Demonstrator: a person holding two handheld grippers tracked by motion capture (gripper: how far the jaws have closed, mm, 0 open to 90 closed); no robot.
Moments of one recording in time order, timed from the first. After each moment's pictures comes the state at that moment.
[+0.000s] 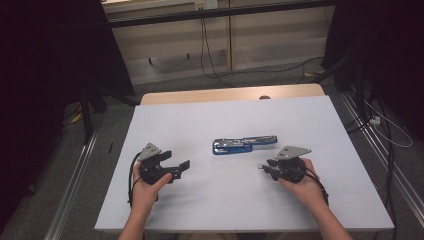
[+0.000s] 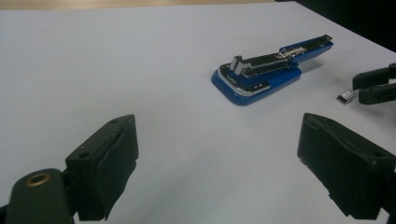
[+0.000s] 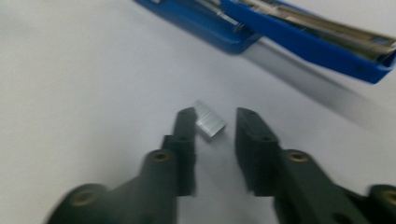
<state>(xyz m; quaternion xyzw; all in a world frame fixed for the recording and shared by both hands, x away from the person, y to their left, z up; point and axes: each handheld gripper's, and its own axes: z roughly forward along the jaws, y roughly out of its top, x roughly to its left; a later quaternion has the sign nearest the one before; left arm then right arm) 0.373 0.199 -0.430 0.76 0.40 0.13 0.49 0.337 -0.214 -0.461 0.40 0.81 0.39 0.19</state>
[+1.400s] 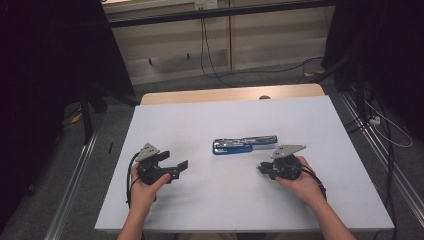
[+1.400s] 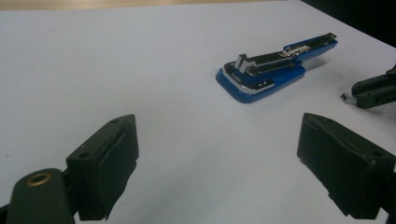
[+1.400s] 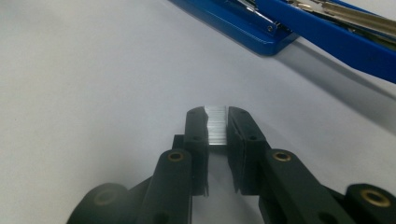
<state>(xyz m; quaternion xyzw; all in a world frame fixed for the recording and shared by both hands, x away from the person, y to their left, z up) 0.372 0.203 -0.429 0.76 0.40 0.13 0.49 0.345 -0.208 -0.465 0.36 0.83 0.39 0.13</state>
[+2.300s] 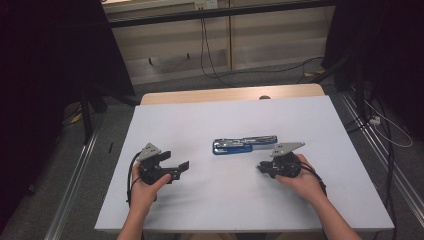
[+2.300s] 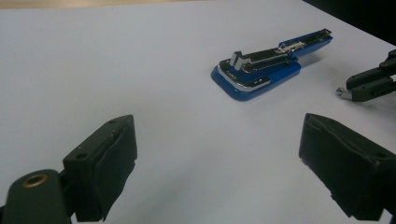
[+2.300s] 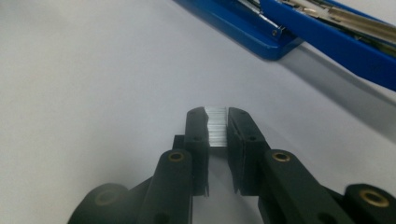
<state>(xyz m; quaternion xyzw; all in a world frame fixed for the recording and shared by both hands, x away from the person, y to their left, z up) 0.373 0.203 -0.430 0.77 0.39 0.12 0.49 0.352 -0.209 -0.461 0.35 0.84 0.39 0.12</state>
